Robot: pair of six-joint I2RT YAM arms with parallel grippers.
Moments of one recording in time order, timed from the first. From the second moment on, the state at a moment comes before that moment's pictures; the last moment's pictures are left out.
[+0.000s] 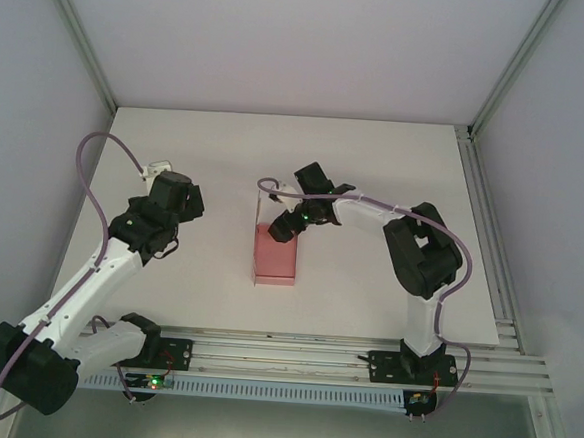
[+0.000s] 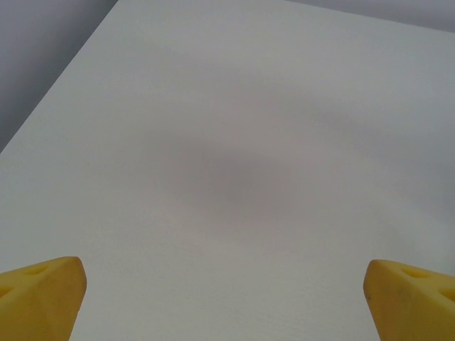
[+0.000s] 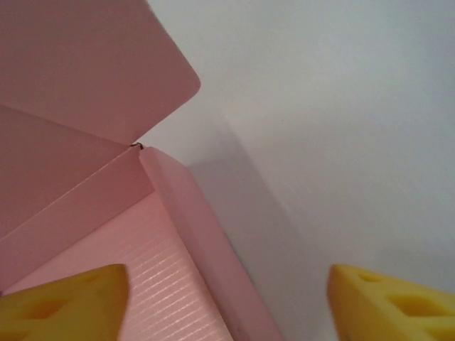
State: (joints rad) left arm -0.33 1.02 0.87 -0.62 -0.46 -0.49; right arm 0.60 1.97 1.29 -0.36 -0.43 -0.21
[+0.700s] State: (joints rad) left arm -0.33 0.99 0.87 -0.62 -0.45 -0.50; right arm 0.74 1.78 1.03 -0.25 0.19 0.32
